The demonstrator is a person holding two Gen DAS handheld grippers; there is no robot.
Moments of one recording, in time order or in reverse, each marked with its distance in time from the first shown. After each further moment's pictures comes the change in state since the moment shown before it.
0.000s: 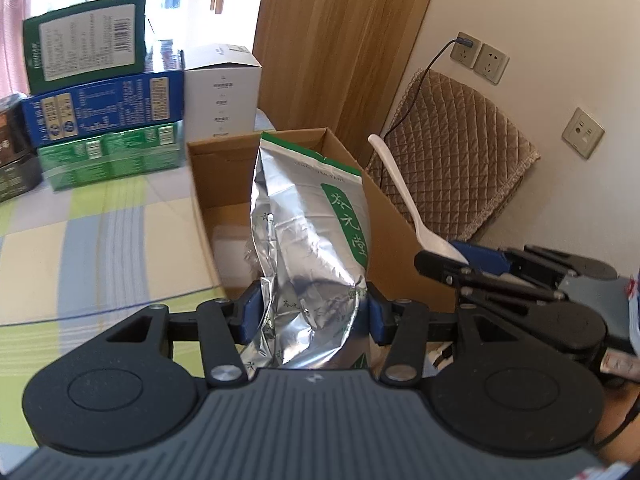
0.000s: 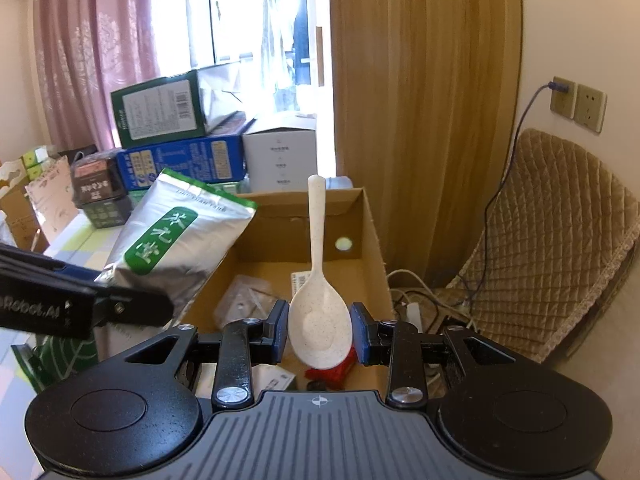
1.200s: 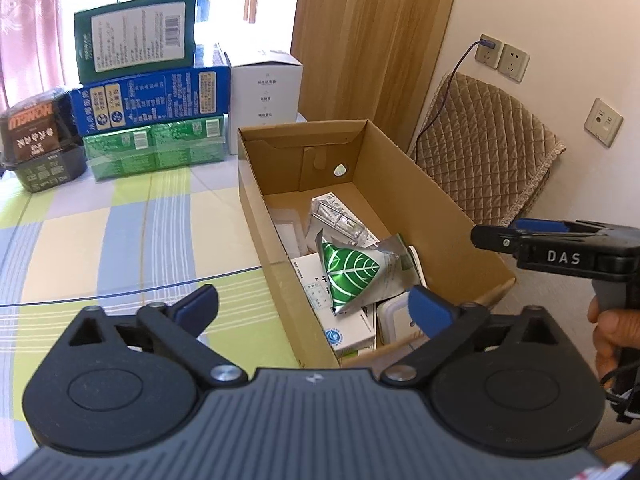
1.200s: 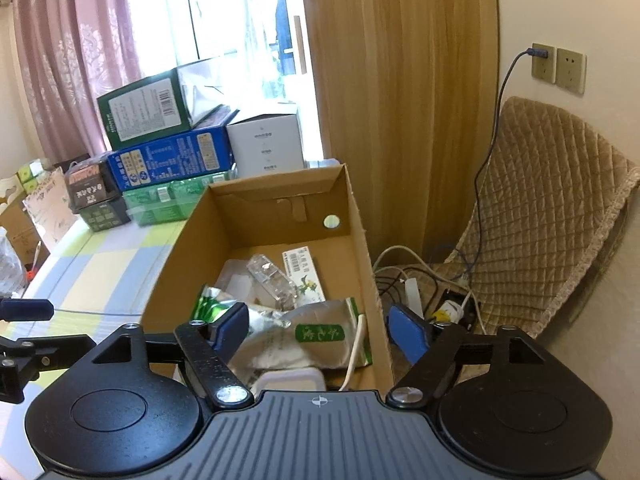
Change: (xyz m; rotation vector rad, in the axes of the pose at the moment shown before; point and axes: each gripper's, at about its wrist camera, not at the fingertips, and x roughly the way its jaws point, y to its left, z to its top) left arm -0.030 0.021 -0.056 0.015 -0.071 0.107; right arm -0.018 -0.019 -0.012 0.082 0.034 0.014
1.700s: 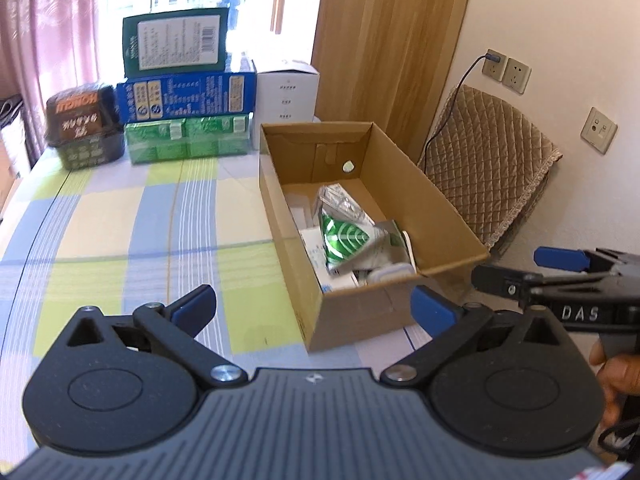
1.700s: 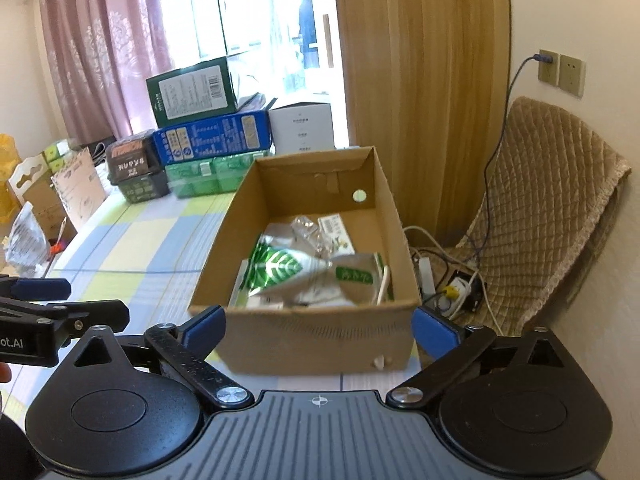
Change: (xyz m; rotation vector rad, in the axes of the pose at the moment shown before) left arm -0.070 -0.023 -0.041 -0.070 -0.022 0.059; right arm -0.074 0.034 -0.046 -0.038 0.026 0.033
